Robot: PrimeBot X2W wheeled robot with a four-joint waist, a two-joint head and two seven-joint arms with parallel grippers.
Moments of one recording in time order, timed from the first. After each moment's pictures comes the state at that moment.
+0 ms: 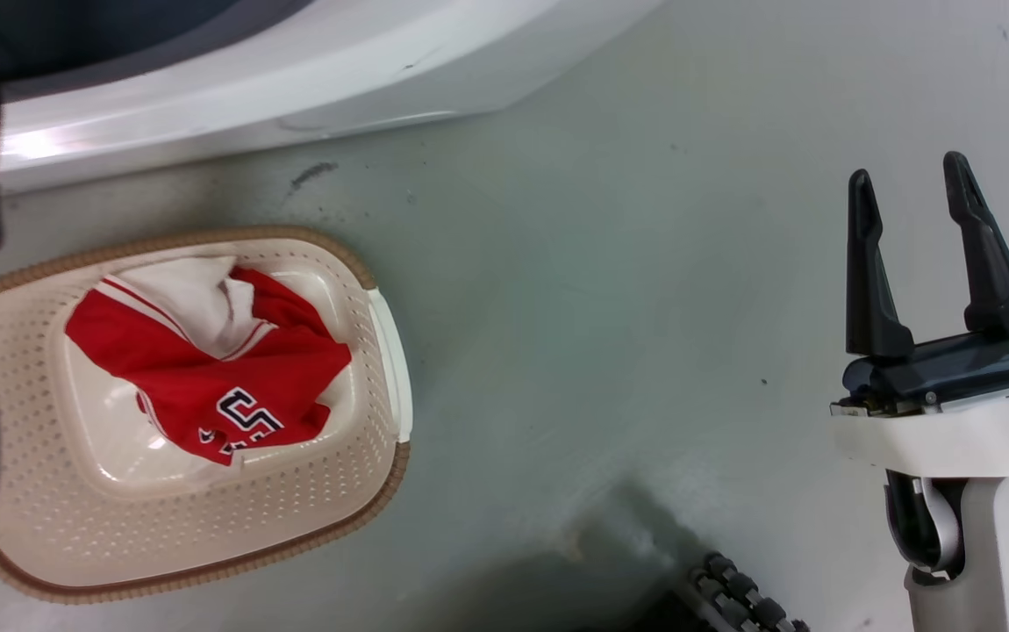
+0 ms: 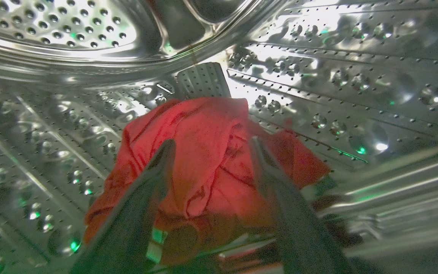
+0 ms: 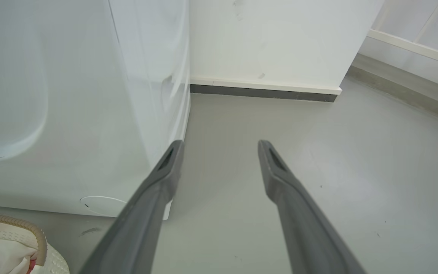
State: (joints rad) left arm -1.56 0.34 -0.15 1.15 -0.01 -0.12 0.12; right arm -0.27 -0.05 0.02 -0.12 0.09 0.13 -0.26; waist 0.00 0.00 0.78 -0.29
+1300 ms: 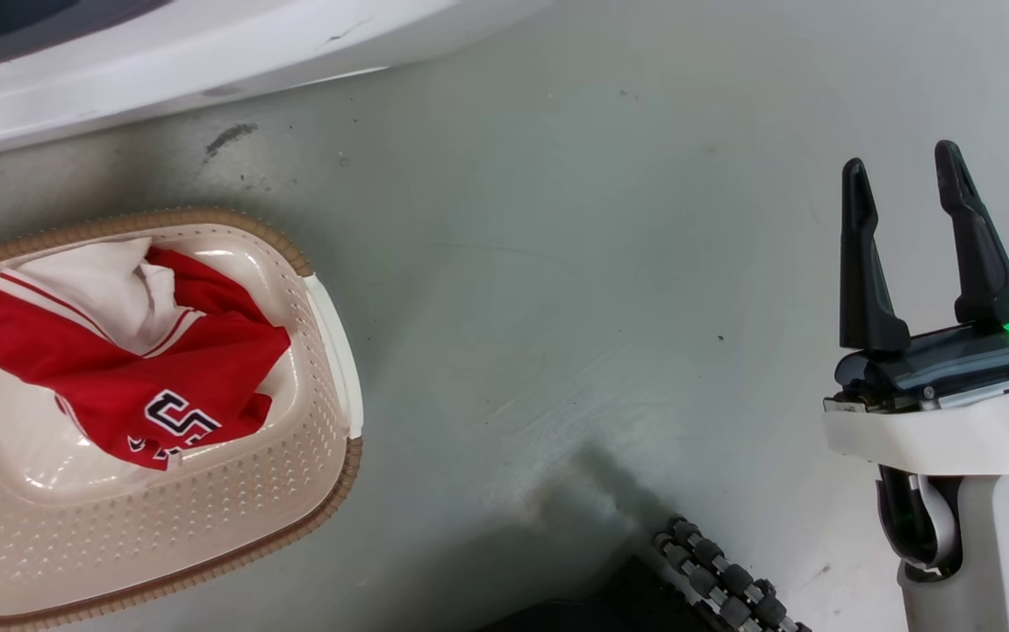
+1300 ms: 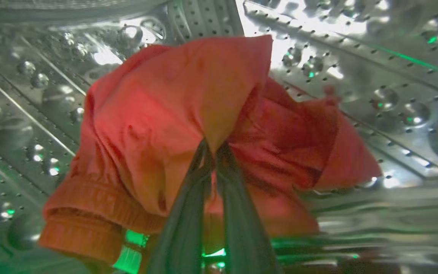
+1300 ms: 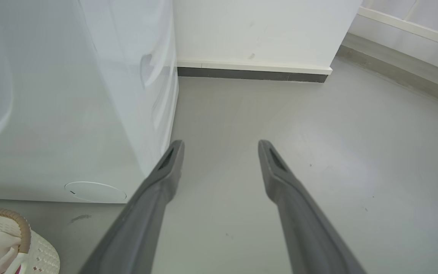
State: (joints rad) left arm -1.74 0.38 -0.25 1.23 -0.03 -0.07 0.42; right arm -0.28 -0.05 0.05 -0.13 0.15 0.13 -0.26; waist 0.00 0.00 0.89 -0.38
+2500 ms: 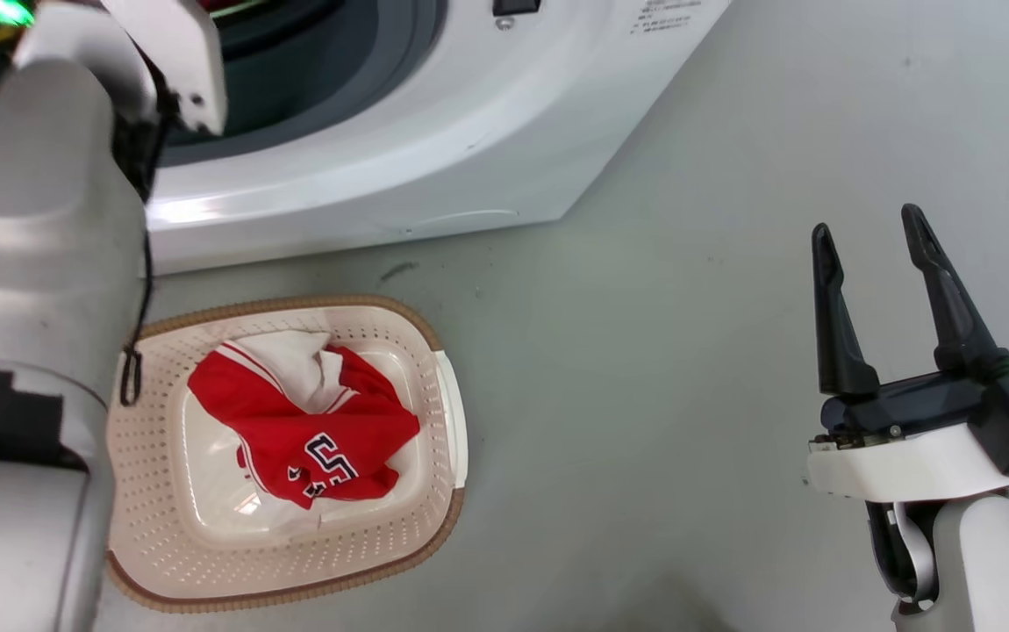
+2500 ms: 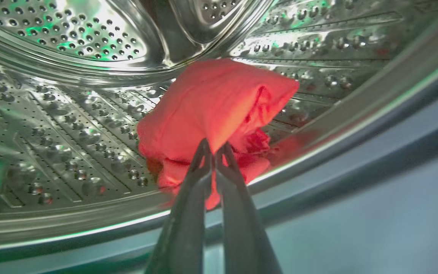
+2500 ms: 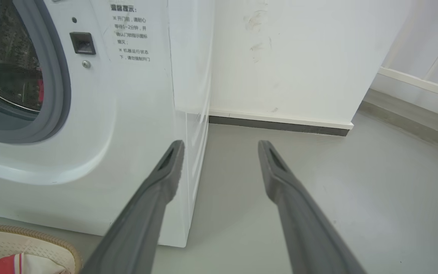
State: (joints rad) left arm -1.34 0.27 -0.31 1.23 -0.22 -0.13 -0.08; right arm -0.22 -0.05 0.04 -0.07 0.02 0.13 -0.26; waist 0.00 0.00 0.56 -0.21
